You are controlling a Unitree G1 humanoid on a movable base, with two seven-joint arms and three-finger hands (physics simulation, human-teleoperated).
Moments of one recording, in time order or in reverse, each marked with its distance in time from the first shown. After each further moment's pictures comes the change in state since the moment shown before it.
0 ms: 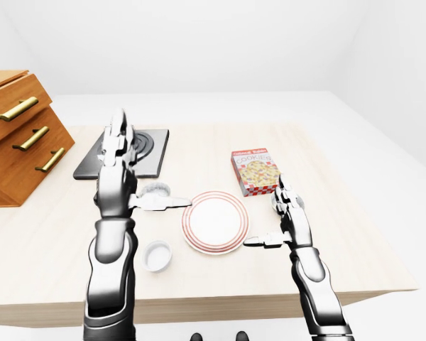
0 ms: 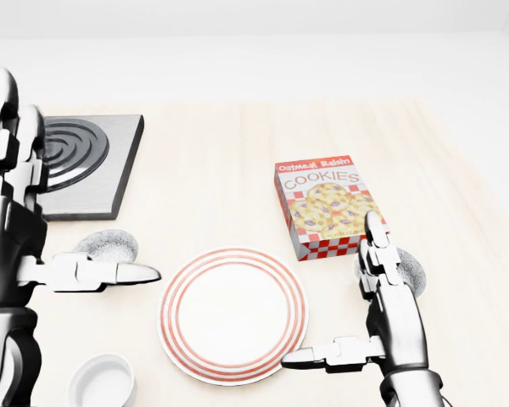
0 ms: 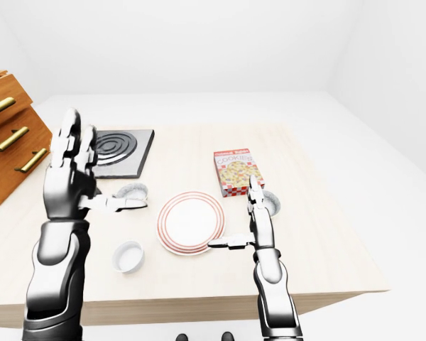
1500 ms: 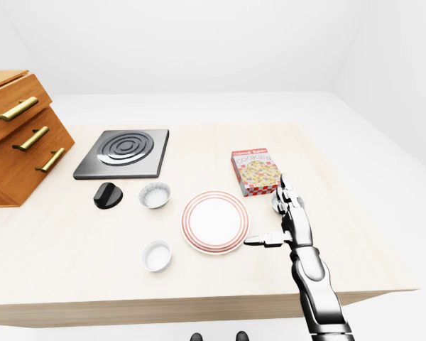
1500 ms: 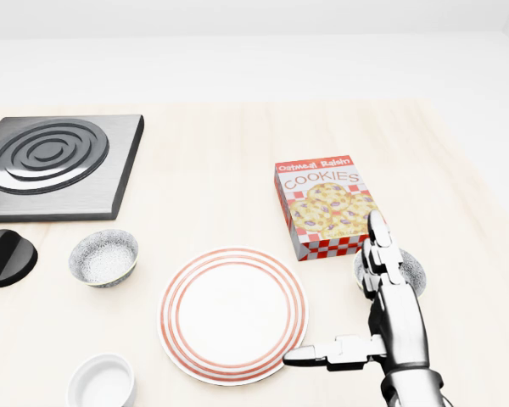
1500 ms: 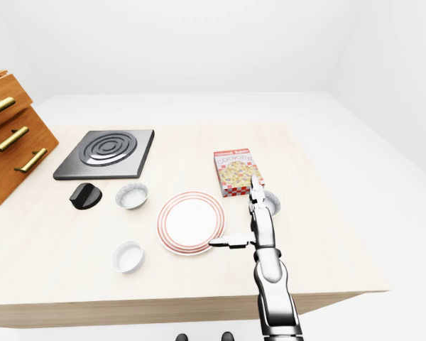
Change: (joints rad) left arm 0.225 0.540 1.471 -0.007 -0.352 0.000 -0.450; right arm -0.008 -0.001 -0.005 0.019 -0.011 -0.016 -0.014
